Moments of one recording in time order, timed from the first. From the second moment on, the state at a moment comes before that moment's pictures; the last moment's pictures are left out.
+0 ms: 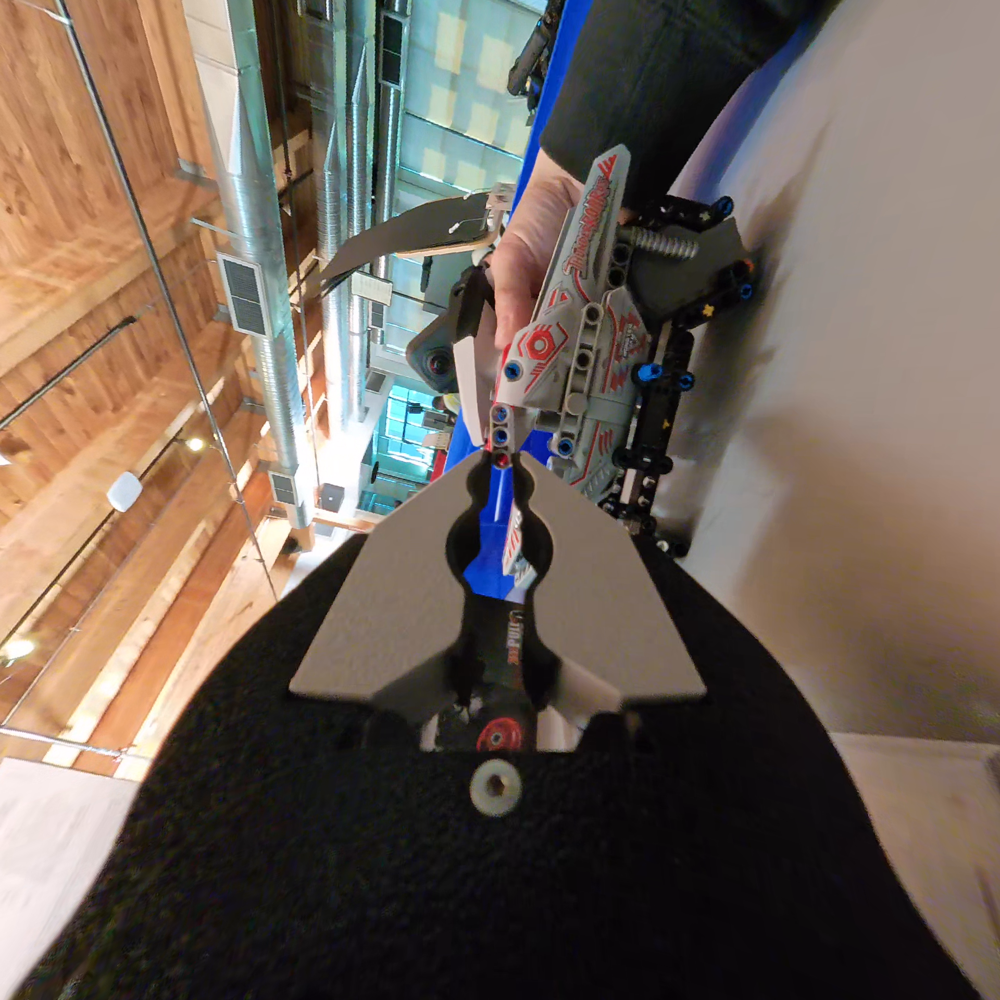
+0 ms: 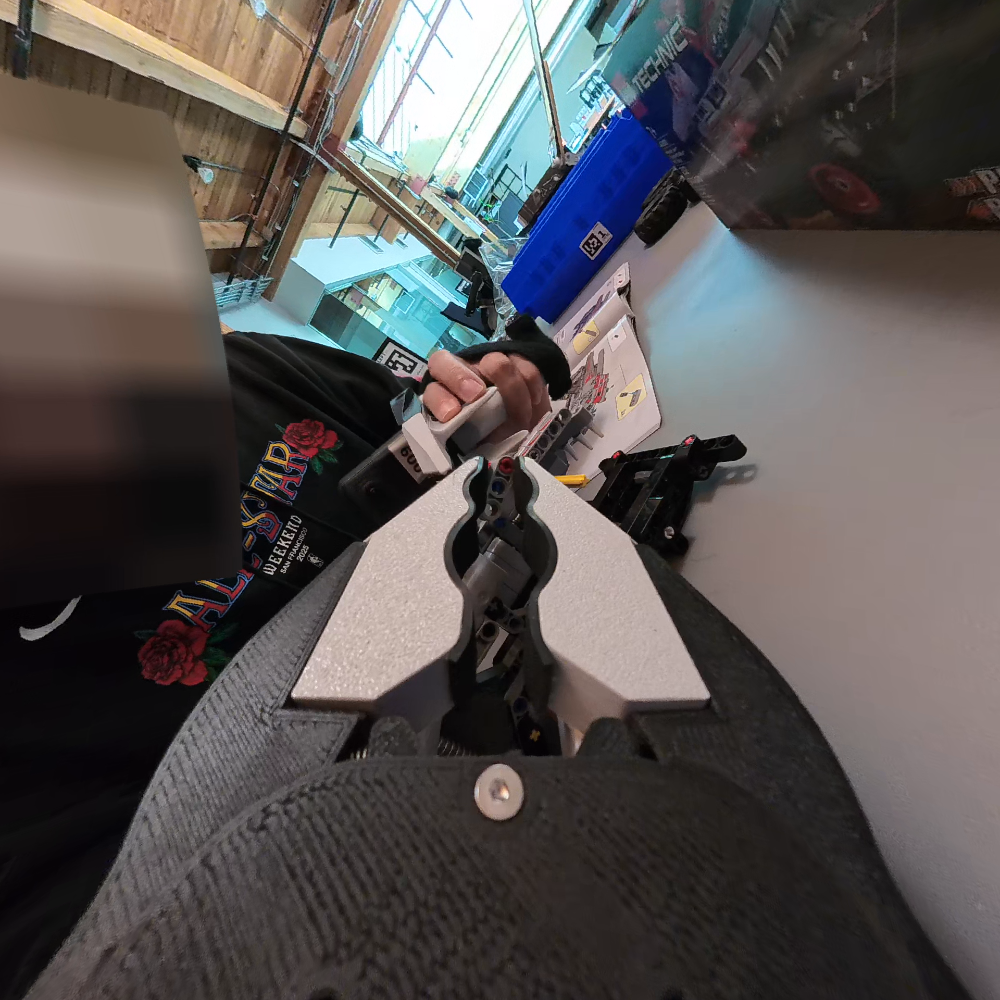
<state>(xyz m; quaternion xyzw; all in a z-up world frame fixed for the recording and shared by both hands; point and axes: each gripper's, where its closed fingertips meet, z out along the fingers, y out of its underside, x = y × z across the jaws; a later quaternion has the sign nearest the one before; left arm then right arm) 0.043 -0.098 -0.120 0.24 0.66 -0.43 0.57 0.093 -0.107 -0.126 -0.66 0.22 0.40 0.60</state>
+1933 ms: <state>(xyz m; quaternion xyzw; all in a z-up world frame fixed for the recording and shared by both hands) 0.015 -0.099 -0.205 0.03 0.92 -0.38 0.08 0.092 -0.107 -0.125 -0.67 0.21 0.38 0.60</state>
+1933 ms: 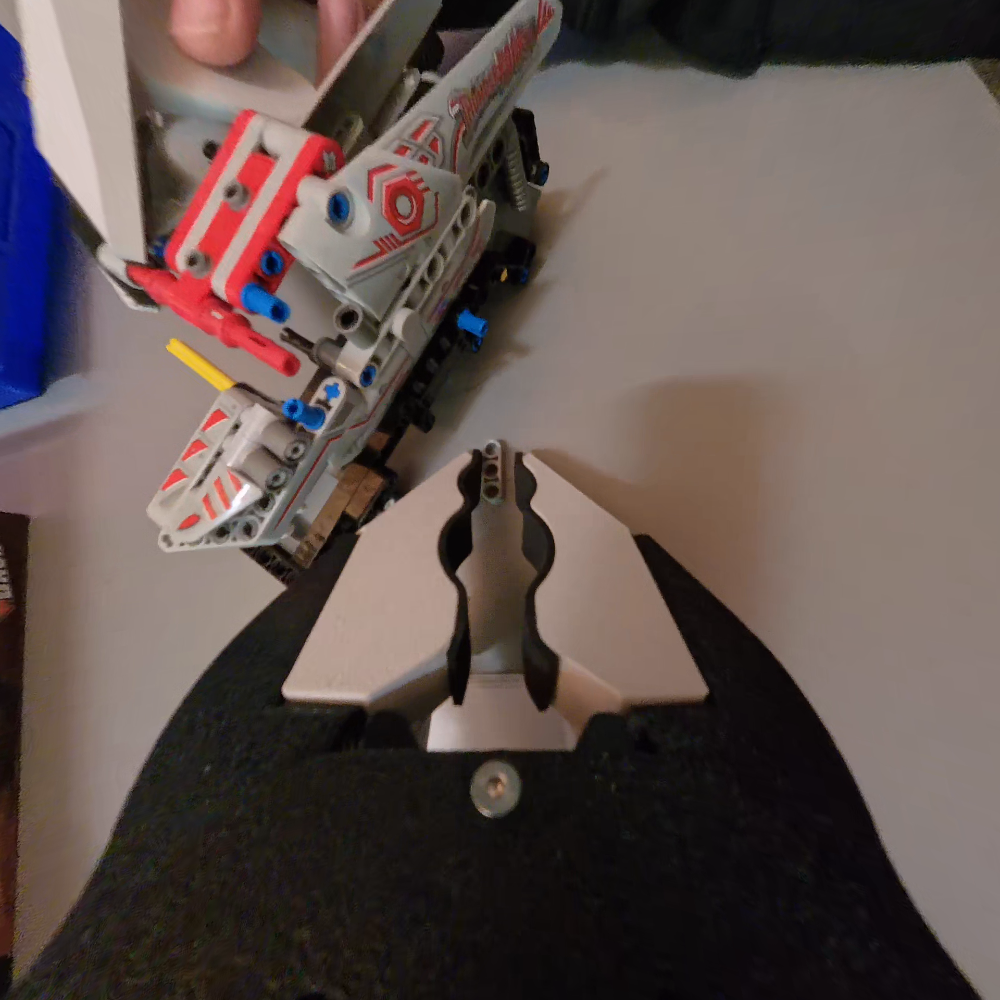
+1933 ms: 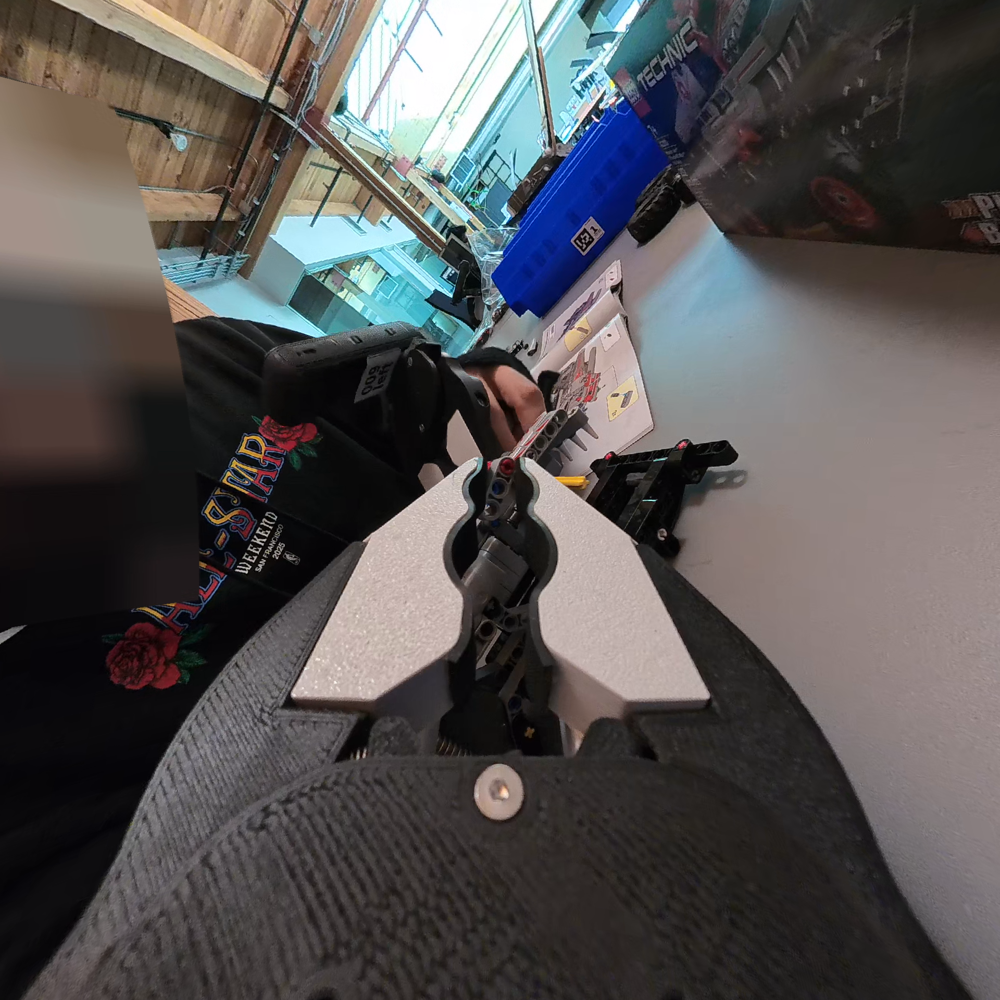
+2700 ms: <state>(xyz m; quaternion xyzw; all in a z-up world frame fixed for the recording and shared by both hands) -0.013 -0.093 -0.209 0.14 0.90 -0.40 0.02 0.092 -0.107 -0.126 -0.68 0.20 0.37 0.60</state>
